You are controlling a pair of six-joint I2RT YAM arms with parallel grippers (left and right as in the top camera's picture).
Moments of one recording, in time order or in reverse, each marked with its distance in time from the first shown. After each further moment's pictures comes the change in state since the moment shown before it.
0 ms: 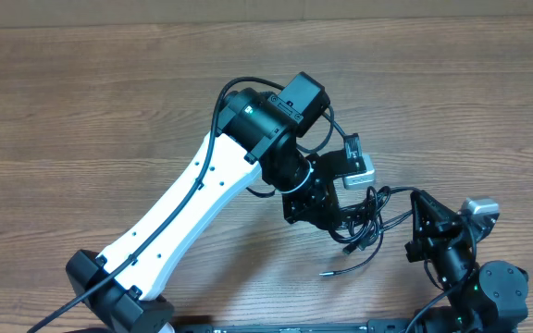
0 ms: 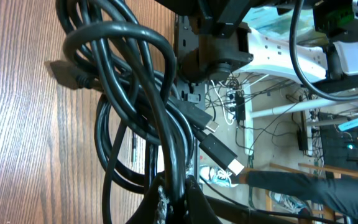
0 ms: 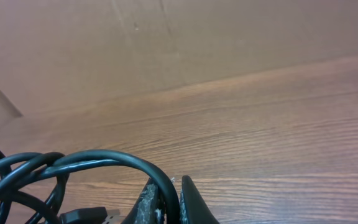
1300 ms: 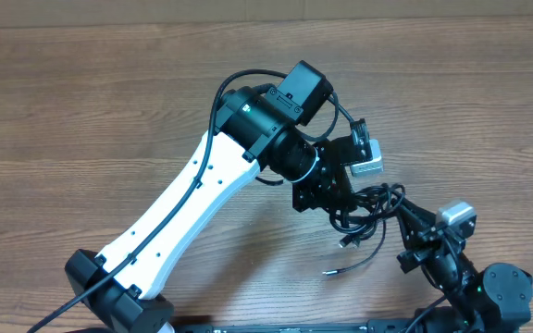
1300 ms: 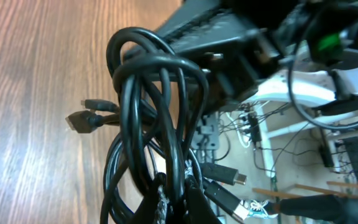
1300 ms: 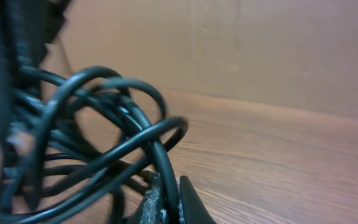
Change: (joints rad) left arm 0.012 0.000 0.000 0.172 0.069 0.005; right arm -0.021 0.000 0.000 0.037 -0.253 -0.240
